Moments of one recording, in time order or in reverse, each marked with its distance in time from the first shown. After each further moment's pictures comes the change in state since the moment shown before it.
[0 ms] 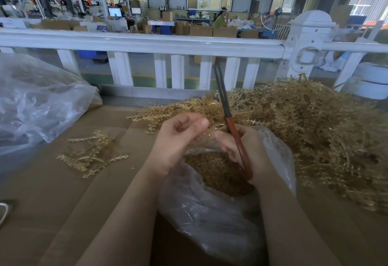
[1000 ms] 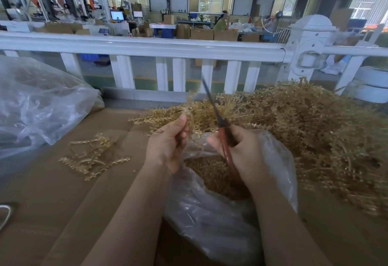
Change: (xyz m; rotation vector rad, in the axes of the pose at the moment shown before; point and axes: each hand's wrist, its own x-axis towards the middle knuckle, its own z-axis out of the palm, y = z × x) left_hand 0.009 -0.005 -0.002 -0.520 0.381 -0.389; right_hand -0.001 0.014 0.007 -0.240 0.063 -0.284
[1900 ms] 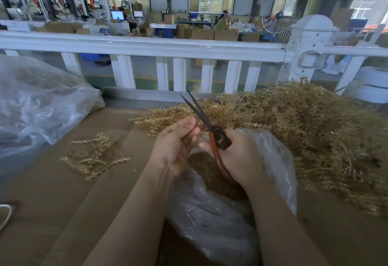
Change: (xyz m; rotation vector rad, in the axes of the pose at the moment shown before) left_hand -0.005 0.000 0.008 -0.090 -0.135 -0.070; right_hand 0.001 0.002 0.005 -0.408 0.003 0.010
